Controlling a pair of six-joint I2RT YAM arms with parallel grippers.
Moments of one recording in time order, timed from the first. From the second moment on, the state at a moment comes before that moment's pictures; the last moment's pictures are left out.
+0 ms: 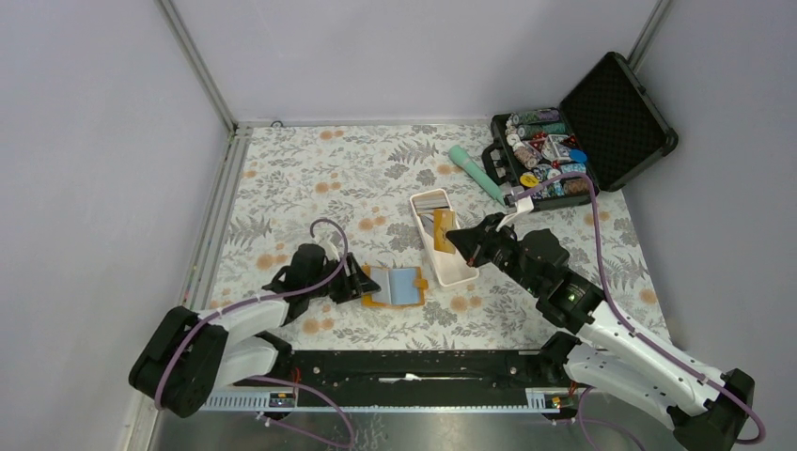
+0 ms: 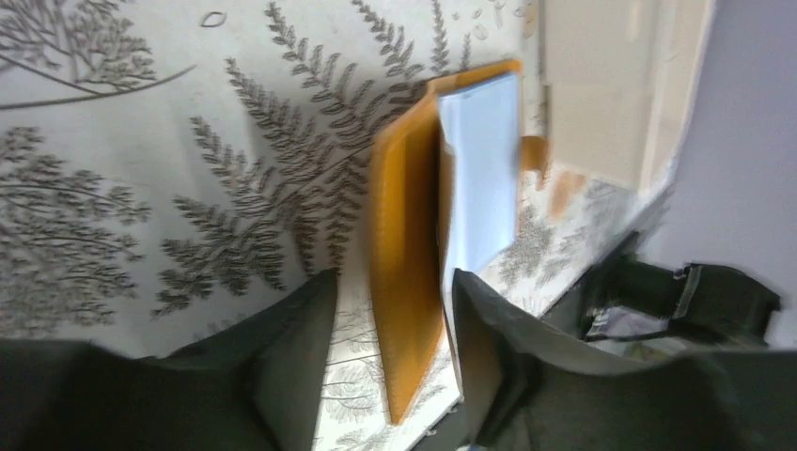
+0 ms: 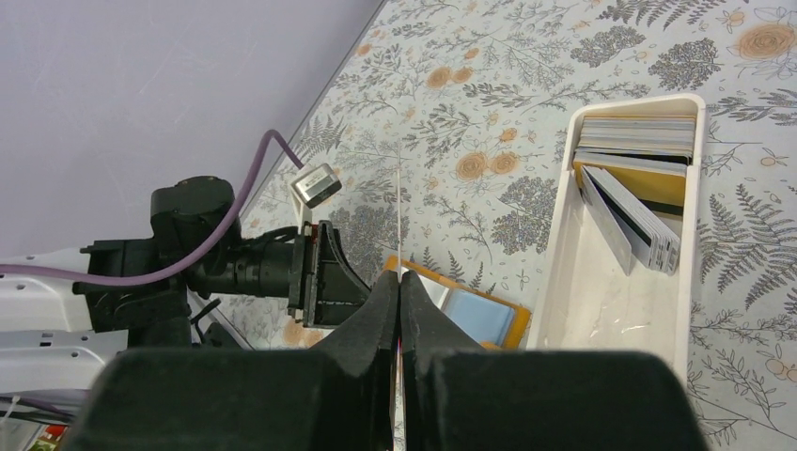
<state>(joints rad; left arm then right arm) -0.47 1.12 0.21 0.25 0.43 -0.85 0.79 0.74 0.62 -0.02 0.07 0.57</state>
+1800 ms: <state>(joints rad) -1.15 1.62 0.89 -0.41 -0.43 -0.84 0.79 0.70 0.61 -0.05 0.10 0.57</state>
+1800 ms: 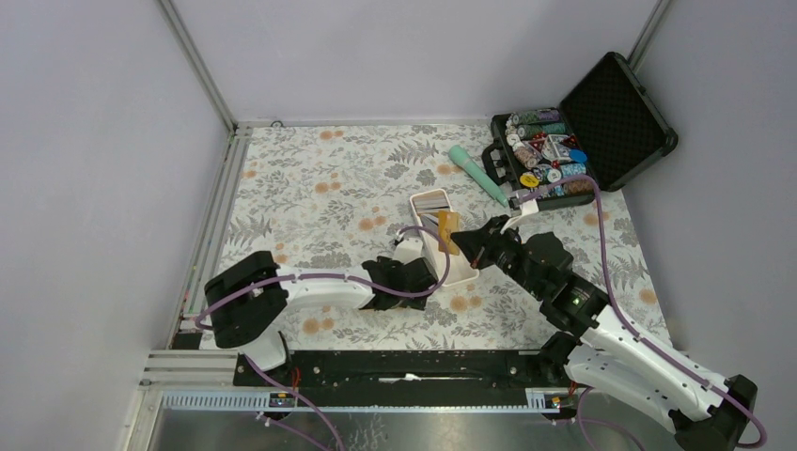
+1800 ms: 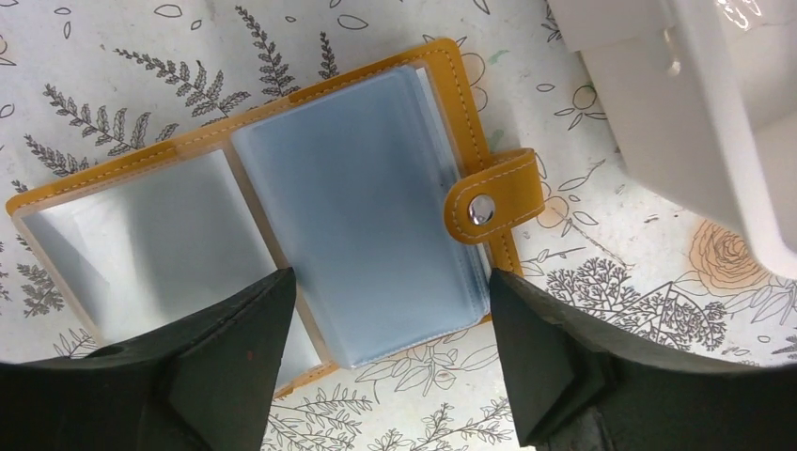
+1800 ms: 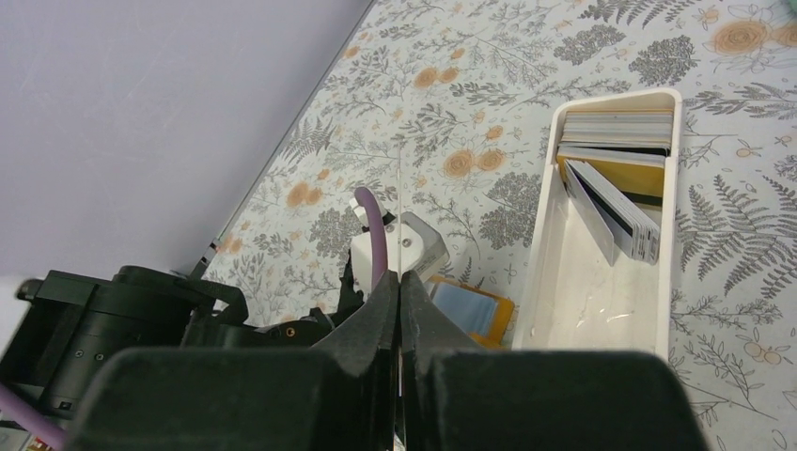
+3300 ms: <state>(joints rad) -0.92 1.04 0.53 -0.43 -0.41 -0.97 0.79 0.76 0.58 -0.07 0.03 0.61</state>
